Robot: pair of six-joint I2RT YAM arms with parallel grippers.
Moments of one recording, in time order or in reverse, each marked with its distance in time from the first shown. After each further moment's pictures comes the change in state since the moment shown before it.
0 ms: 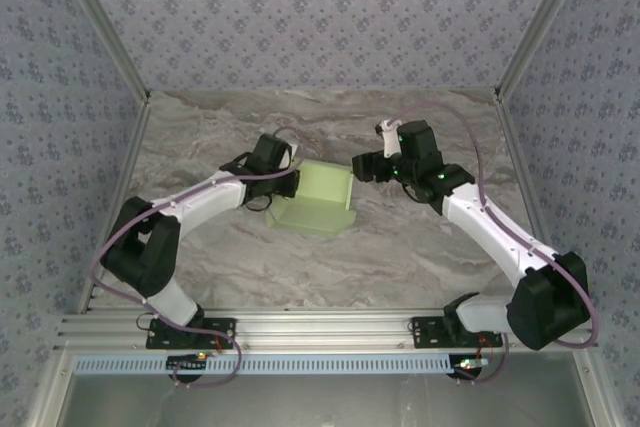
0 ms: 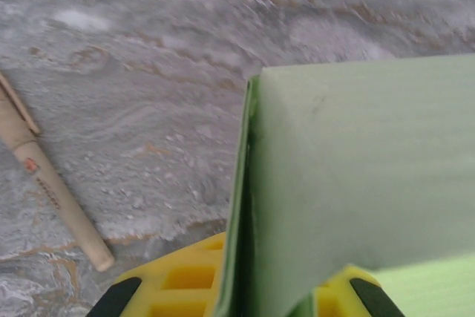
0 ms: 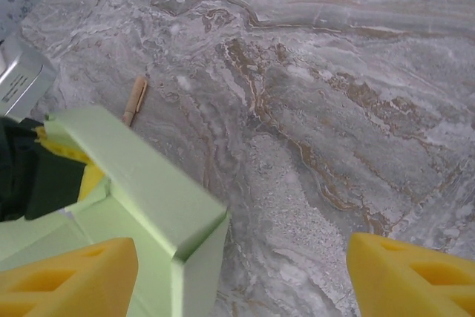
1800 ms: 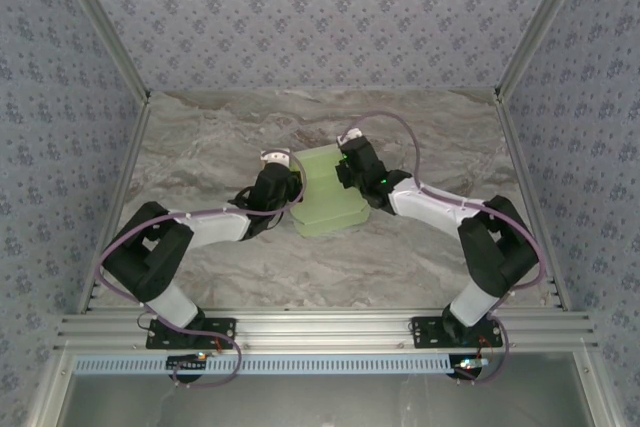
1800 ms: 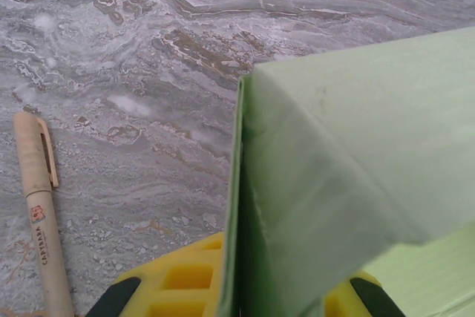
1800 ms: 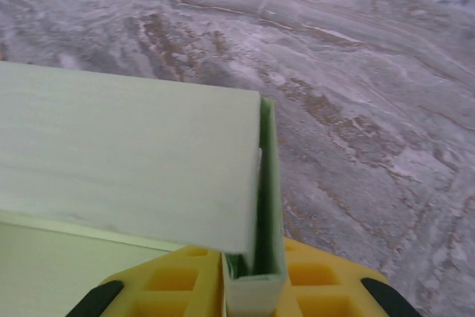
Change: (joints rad) left arm -0.108 -0.025 -0.346 0.729 -0.328 -0.217; right arm 0.236 0.350 0.027 0.259 0.554 -0.059
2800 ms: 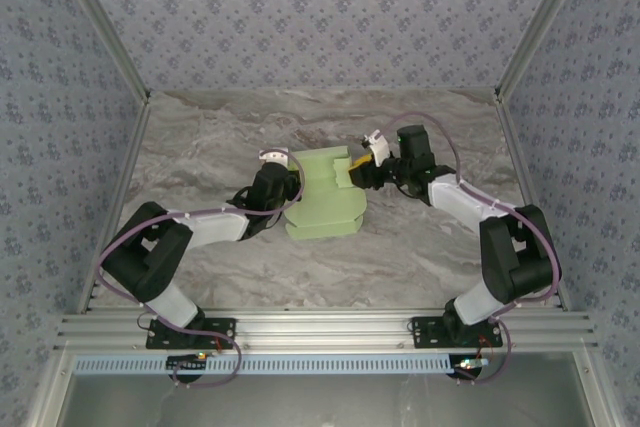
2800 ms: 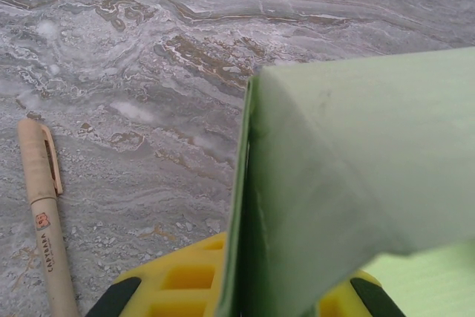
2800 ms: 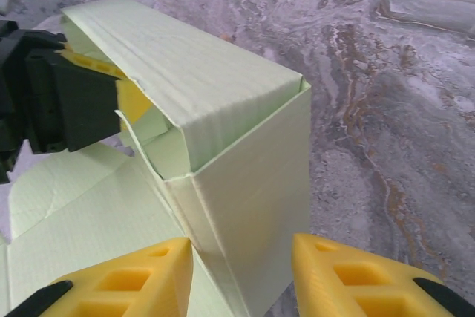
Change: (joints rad) left arm 0.014 -0.004 -0.010 0.022 0.013 0.011; right arm -0.338 -0.104 -0.132 0.083 -0.974 -0.269
